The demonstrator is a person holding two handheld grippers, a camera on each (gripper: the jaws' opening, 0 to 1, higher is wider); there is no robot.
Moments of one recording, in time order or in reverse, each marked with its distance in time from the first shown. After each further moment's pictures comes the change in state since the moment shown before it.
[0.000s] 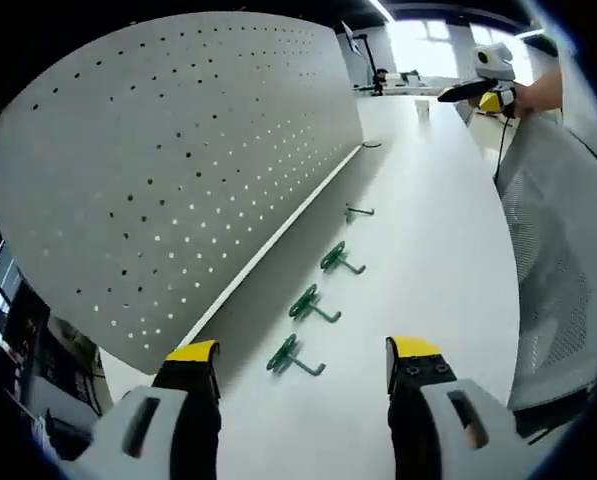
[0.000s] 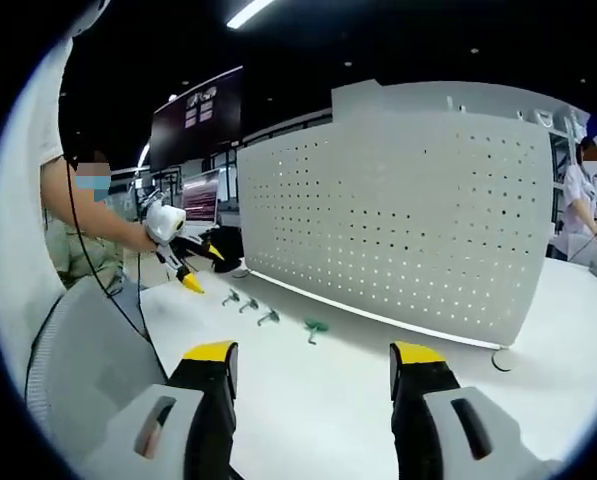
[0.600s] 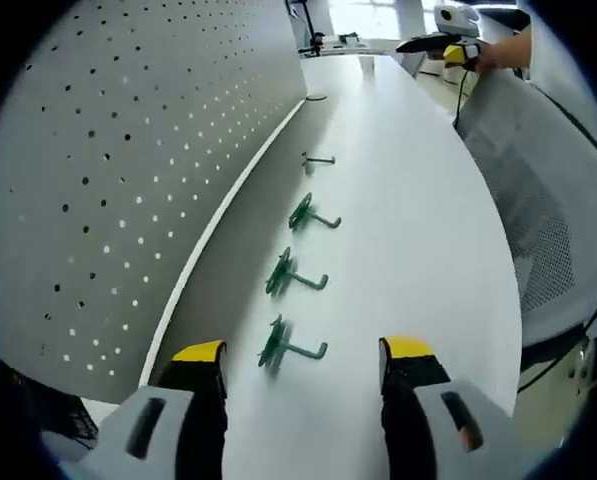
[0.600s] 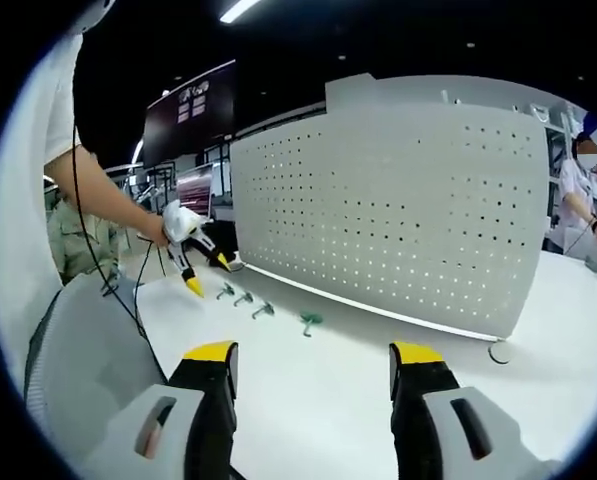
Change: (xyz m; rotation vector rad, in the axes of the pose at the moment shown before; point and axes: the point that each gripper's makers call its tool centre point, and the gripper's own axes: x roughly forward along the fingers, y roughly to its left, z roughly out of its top) left arm 0.032 0.001 -0.026 0.167 0.161 -0.230; right arm 0.003 -0.002 -0.007 0.008 0.036 -0.010
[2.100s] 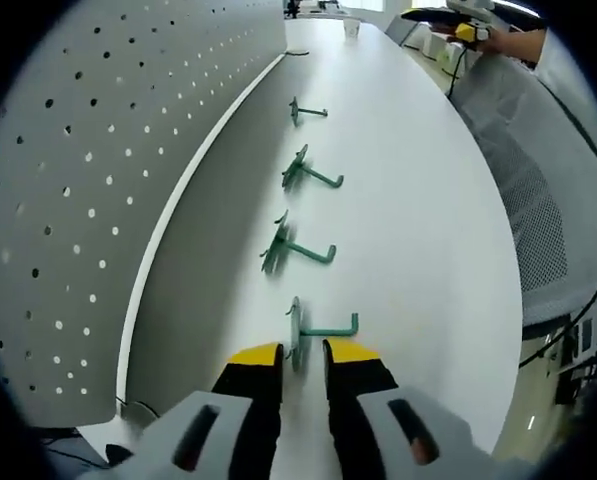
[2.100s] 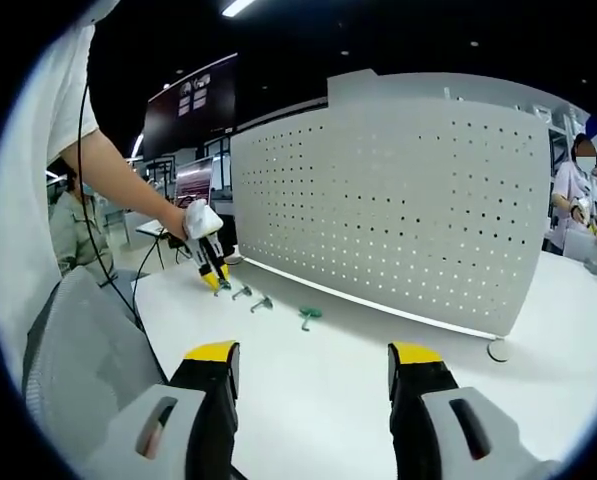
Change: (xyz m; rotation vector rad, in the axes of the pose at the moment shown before) left arm 0.025 0.007 -0.018 -0.039 0.170 -0.138; right arm -0.001 -0.001 -0.004 -0.007 0.015 -0.009
